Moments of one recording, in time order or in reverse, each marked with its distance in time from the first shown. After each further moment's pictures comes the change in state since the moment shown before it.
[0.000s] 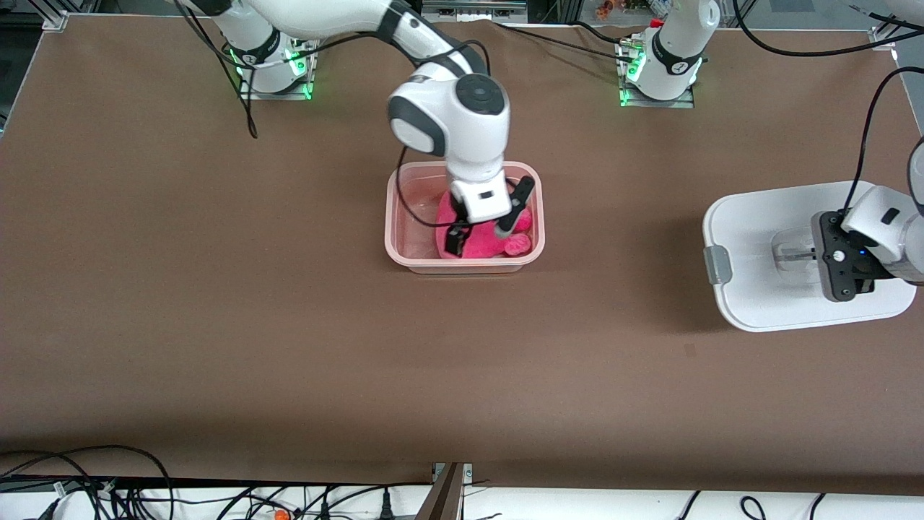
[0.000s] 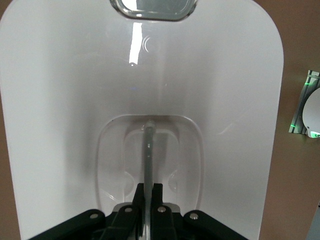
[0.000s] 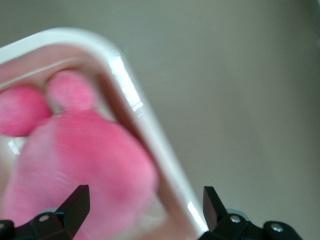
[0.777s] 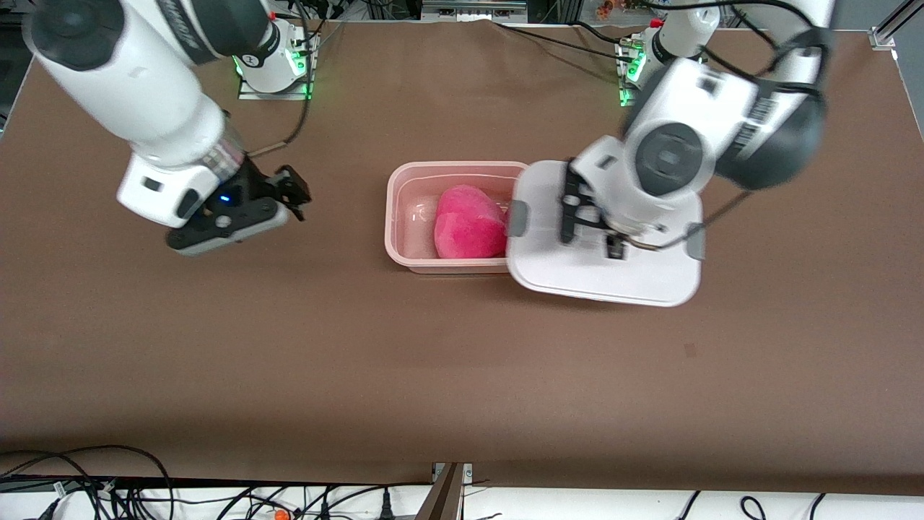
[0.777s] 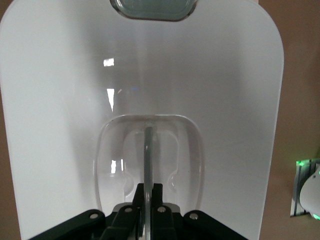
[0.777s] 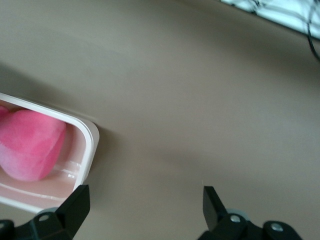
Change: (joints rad) left arm -0.555 0.020 -0.024 -0.003 -0.101 0.082 -0.394; right arm -0.290 -0.398 -0.200 -0.032 0.364 -0.423 0.155
